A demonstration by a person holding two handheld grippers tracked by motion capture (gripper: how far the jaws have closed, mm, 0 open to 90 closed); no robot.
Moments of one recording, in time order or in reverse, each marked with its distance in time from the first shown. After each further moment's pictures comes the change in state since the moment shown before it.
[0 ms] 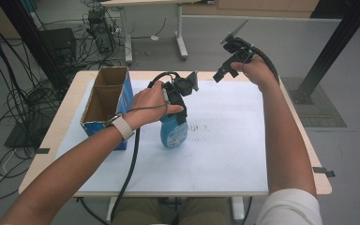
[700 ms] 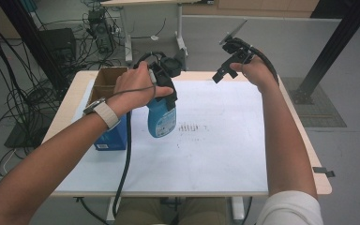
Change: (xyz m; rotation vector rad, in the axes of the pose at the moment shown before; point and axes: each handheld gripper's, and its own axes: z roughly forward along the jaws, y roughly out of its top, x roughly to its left) left arm 0.005 -0.016 -0.067 -0.012 0.044 -0.117; right arm 0.004 0.000 -0.002 0.003 -0.005 0.000
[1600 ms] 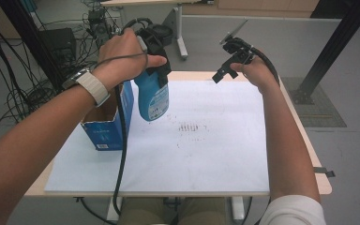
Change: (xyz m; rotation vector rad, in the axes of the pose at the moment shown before) left arm 0.006 0.003 -0.076 0.018 0.041 -0.149; right arm 0.005 -0.004 -0.004 -0.016 -0.001 -0.011
